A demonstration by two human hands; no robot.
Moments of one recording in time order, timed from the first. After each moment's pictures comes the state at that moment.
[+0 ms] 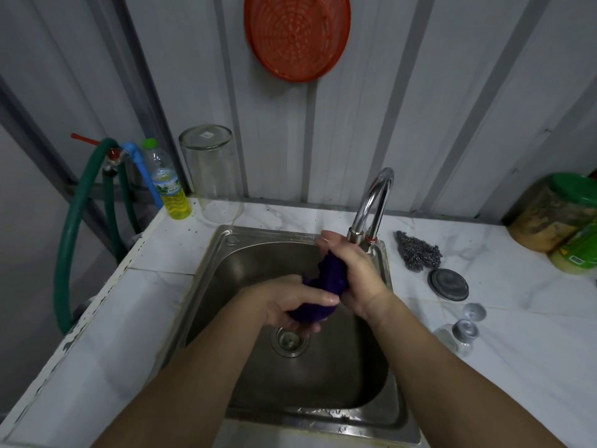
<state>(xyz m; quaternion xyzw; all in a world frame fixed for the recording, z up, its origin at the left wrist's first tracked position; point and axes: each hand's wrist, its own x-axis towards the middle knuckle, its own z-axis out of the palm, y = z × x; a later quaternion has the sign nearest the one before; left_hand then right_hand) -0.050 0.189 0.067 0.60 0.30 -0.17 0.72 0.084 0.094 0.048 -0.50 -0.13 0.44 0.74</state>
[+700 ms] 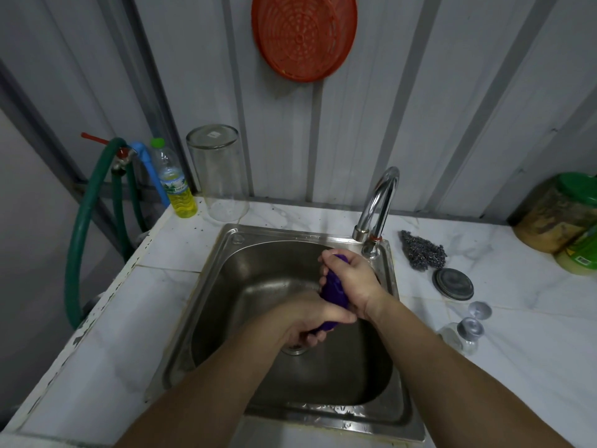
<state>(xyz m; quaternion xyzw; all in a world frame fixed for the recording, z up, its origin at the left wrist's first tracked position) -0.043 0.151 0.049 0.62 0.39 -0.15 0.66 0.073 0.096 0.038 -0.56 -0.17 0.45 0.68</state>
